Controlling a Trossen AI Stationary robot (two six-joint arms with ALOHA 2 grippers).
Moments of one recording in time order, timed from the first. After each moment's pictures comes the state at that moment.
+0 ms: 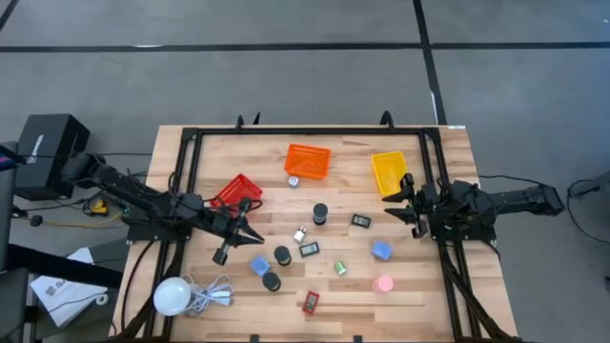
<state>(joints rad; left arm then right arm) -0.32 0.95 0.36 0.62 0.00 0.00 0.09 0.19 0.00 0.35 0.03 0.12</state>
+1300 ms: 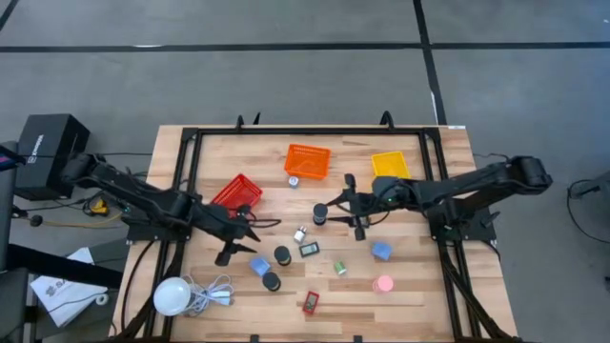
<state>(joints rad) -0.32 1.00 0.50 -0.12 0.01 -0.09 0.08 1.30 0.67 0.31 -0.03 -0.19</state>
